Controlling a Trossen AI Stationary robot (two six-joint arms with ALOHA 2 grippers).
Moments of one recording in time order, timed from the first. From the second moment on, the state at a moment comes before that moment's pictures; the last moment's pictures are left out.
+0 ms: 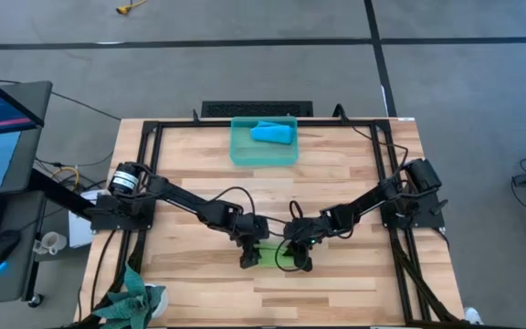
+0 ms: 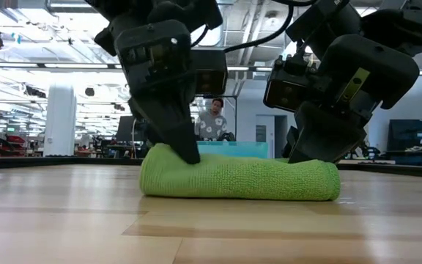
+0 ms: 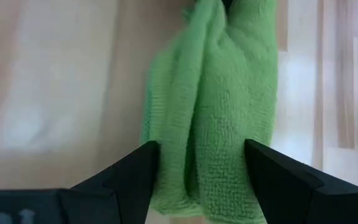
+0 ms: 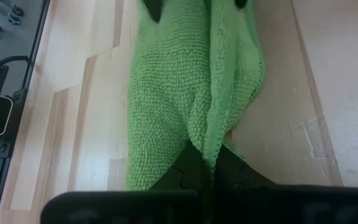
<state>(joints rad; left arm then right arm) -0.22 1.92 1.12 -0.21 0.19 -0.44 0.31 1.86 0.72 0.33 -0.18 0.49</state>
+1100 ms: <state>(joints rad) -0.26 1.87 1.12 -0.26 0.16 -0.33 0.33 1.84 0.82 0.21 -0.18 0.37</state>
